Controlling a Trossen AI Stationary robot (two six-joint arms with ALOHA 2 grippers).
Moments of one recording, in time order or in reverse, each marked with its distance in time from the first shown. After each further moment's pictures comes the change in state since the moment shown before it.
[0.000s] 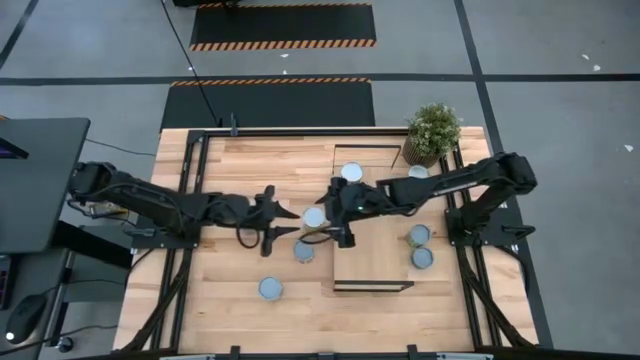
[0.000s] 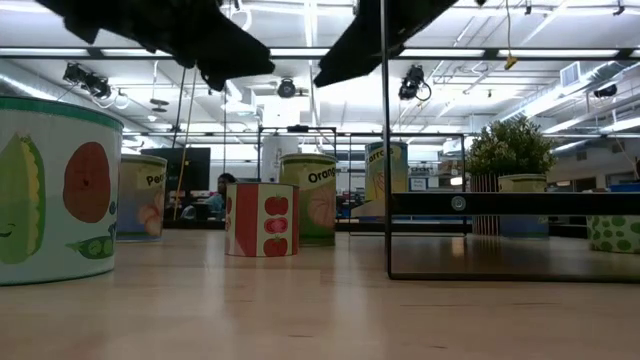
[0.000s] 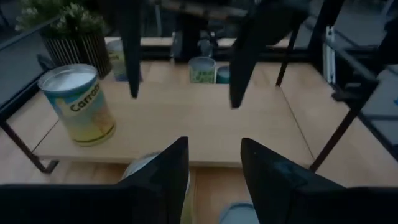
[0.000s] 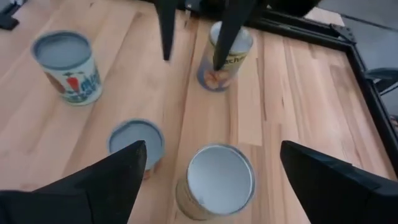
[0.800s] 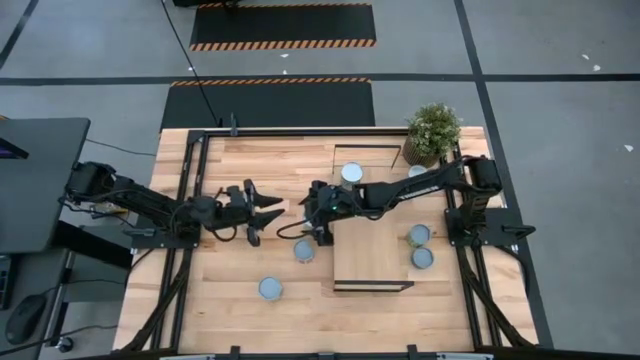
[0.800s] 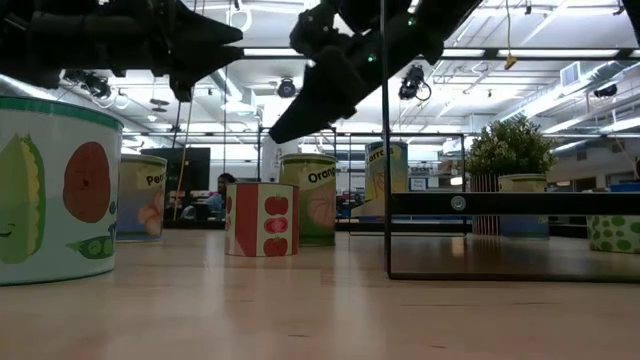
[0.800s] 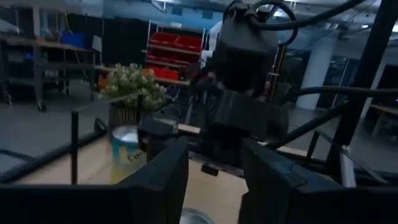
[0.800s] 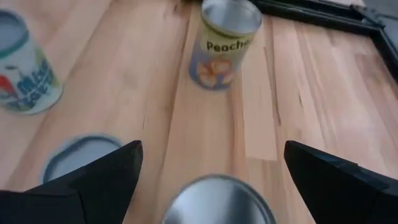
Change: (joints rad) left arm -0.019 -0.052 -0.349 0.741 -0.210 -0.081; right arm -0.070 0.255 0.038 0.219 -0.063 -0.009
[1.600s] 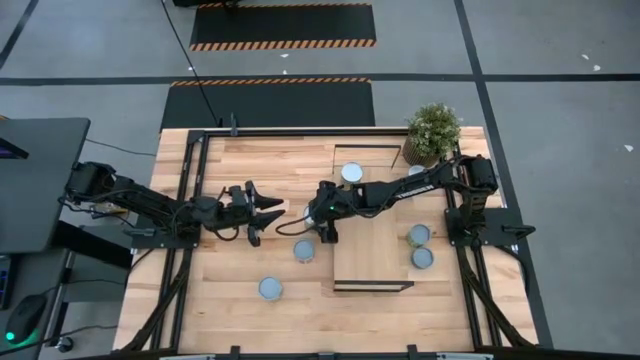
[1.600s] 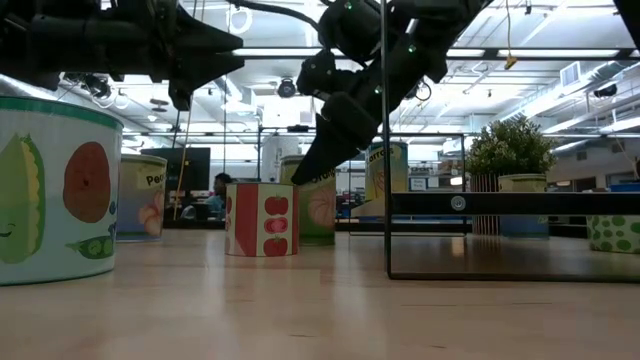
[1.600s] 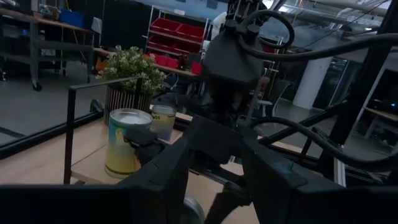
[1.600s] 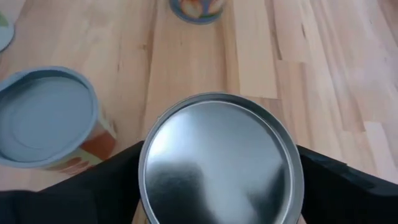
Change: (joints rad) left arm 0.000 0.001 0.000 -0.043 0.000 -0.077; right arm -0.028 0.030 -0.027 -0.106 0.028 0.064
